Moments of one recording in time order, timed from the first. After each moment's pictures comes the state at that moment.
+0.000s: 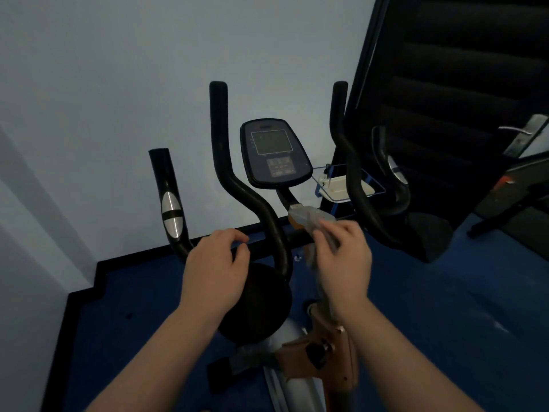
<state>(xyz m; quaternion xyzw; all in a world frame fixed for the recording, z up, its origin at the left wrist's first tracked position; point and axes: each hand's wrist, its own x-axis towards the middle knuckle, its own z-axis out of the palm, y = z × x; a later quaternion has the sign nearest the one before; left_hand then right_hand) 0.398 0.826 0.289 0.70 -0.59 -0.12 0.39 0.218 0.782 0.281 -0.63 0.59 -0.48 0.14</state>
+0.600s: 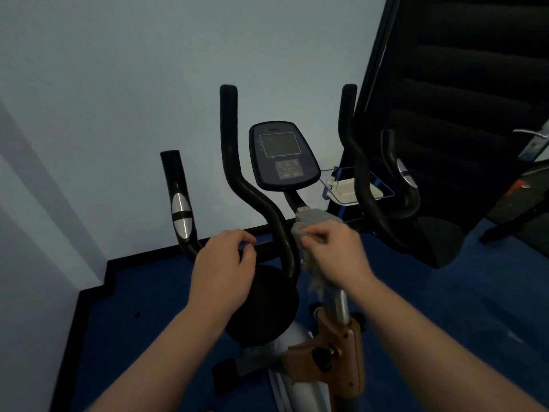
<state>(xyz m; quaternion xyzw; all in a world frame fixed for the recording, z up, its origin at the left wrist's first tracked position) 0.399 0.825 0.287 0.69 -0.59 -0.13 0.40 0.225 0.765 0.306 -0.71 0.58 -0.33 0.24</state>
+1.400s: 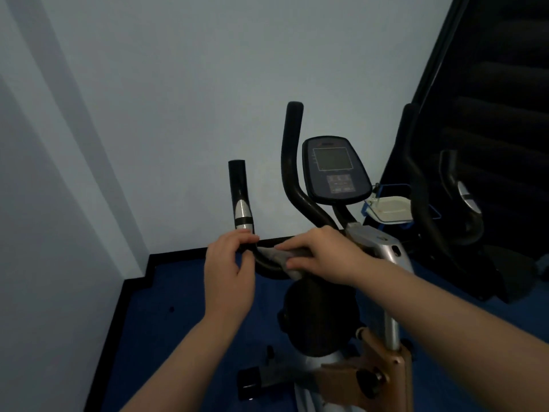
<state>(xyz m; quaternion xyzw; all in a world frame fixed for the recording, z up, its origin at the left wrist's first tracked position) 0.461 0.844 0.269 0.65 -0.50 -0.07 0.57 0.306 0.748 0.328 -0.92 0.33 -0.07 0.18</state>
